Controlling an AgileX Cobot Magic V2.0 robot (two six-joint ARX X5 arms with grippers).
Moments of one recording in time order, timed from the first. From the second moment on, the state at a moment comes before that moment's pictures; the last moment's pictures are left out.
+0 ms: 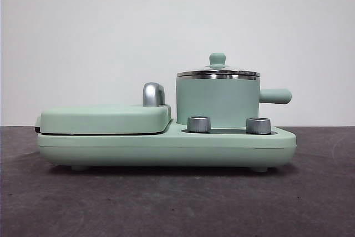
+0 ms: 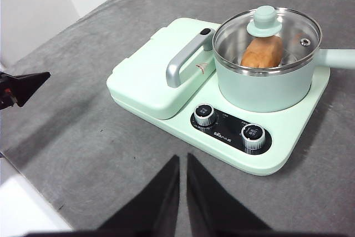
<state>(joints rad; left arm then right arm) 0.03 0.01 0.06 -0.23 0.10 -0.17 0.64 0.47 0.89 -0.80 -0.10 0.23</state>
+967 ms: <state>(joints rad) -0.03 0.01 0.03 -0.18 0.06 -0.12 0.64 0.47 0.89 -0.80 -0.10 0.23</state>
